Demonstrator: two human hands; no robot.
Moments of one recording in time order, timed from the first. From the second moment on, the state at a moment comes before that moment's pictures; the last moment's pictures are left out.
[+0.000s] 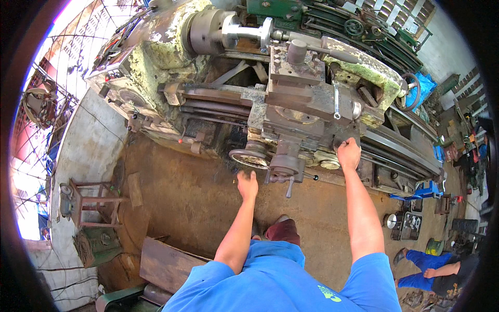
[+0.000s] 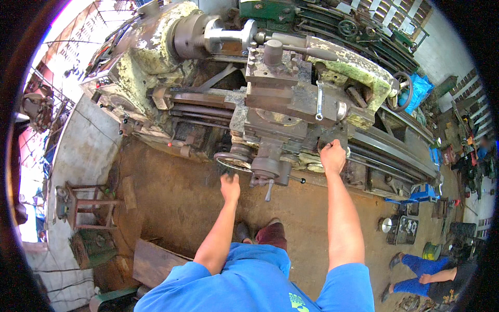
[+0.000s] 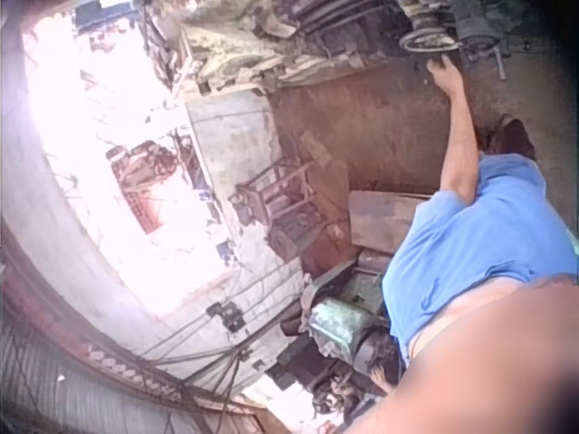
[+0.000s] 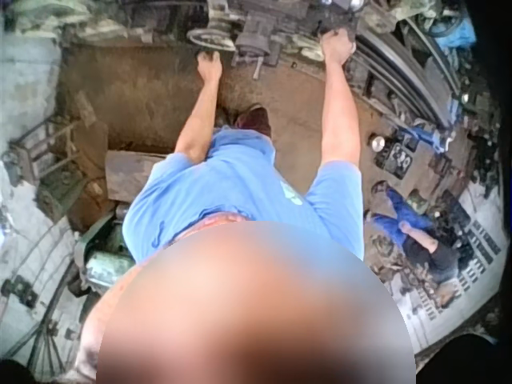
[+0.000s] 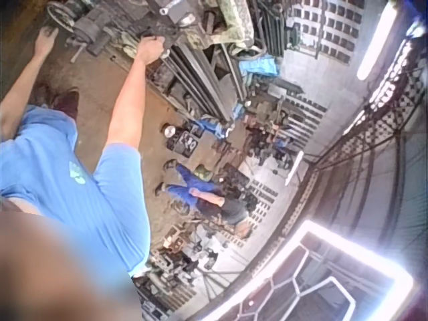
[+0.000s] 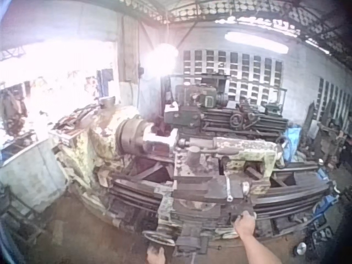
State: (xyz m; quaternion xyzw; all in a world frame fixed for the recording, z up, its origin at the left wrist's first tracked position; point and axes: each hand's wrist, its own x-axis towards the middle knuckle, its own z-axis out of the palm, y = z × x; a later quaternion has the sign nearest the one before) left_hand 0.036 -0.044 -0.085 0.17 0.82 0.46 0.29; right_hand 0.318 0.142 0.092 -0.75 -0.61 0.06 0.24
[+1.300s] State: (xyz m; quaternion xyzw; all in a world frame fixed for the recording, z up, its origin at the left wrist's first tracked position) left_hand -0.017 0.035 0.000 0.33 0.87 0.18 0.32; right_hand 0.318 0.143 0.090 -0.75 -0.61 0.07 0.23
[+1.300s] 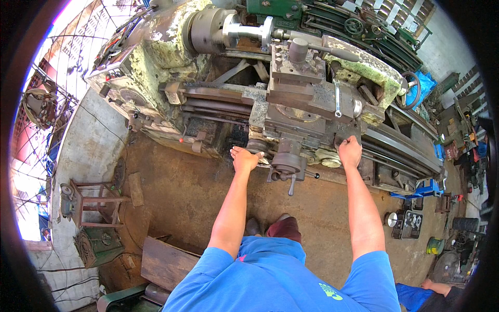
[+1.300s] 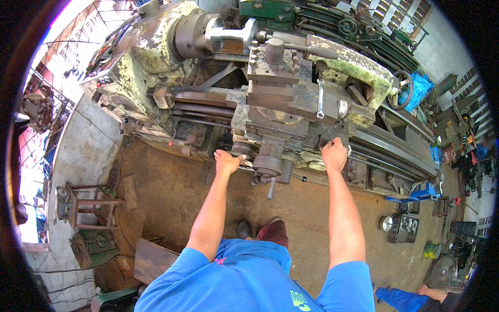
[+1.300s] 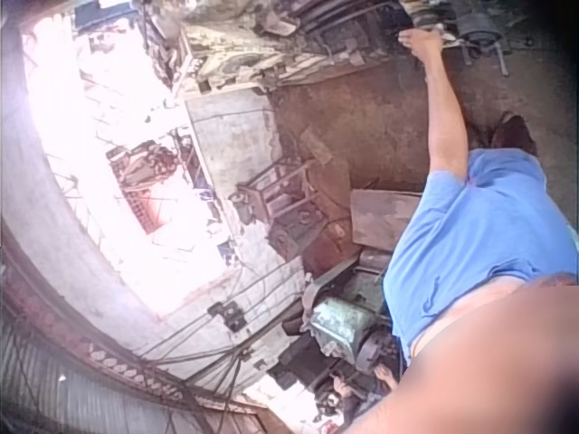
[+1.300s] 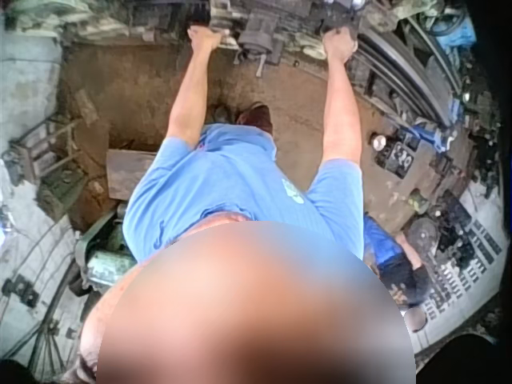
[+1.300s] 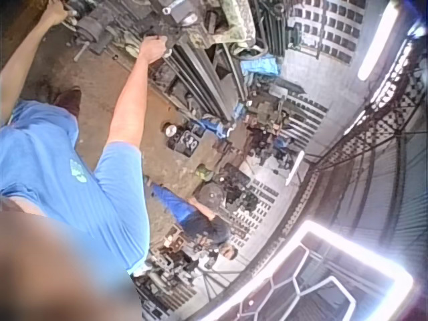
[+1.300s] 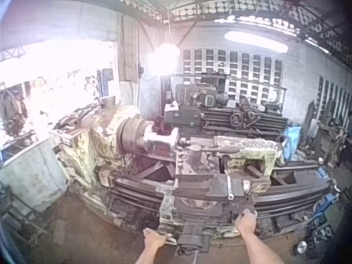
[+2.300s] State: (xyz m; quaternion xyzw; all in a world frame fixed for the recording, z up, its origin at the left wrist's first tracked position) left_hand -0.028 0.038 -0.004 0.33 0.85 0.17 0.37; right_hand 0.318 0.143 0.093 -0.75 -0.61 0.07 0.25
